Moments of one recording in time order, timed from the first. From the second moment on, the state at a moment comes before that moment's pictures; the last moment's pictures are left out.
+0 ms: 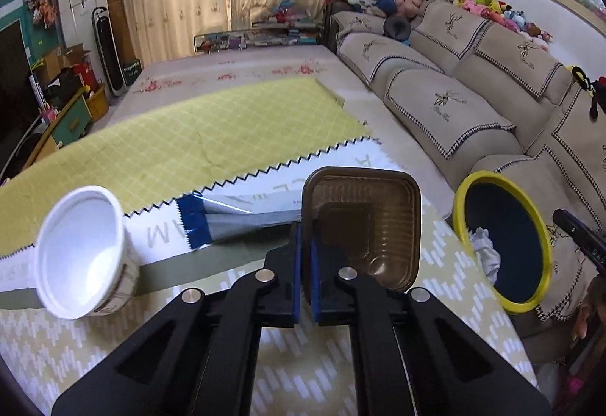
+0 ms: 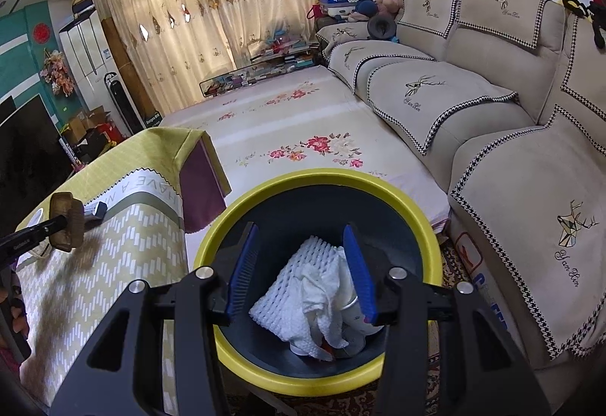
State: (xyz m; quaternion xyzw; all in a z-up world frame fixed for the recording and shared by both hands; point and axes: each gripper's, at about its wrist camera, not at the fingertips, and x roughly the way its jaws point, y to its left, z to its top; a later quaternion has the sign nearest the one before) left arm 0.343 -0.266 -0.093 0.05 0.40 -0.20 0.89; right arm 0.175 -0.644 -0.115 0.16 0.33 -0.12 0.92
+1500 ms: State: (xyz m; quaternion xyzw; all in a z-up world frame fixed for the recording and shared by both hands) left arm 0.242 -0.273 -0.032 0.07 0.33 -0.28 0.90; right arm 0.155 -0.615 -0.097 0.11 0.33 -0.12 0.93
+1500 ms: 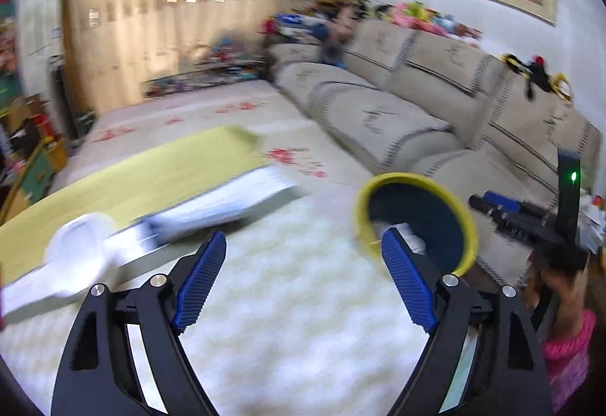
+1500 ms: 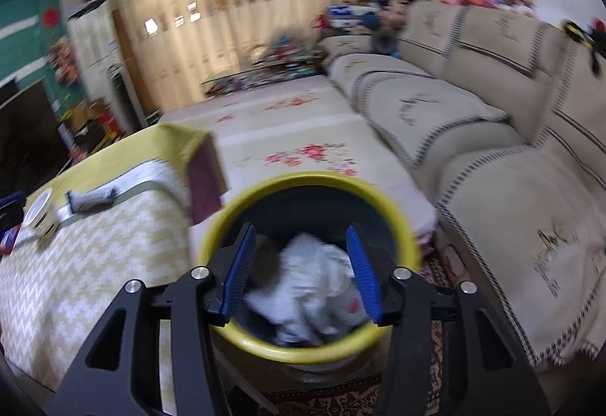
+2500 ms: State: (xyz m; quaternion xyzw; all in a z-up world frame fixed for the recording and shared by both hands) left arm 0.264 0.008 -0.100 -0.08 0.34 -0.09 0.93; right arm 0.366 -0.336 -0.130 -0.15 0.40 0.14 0.89
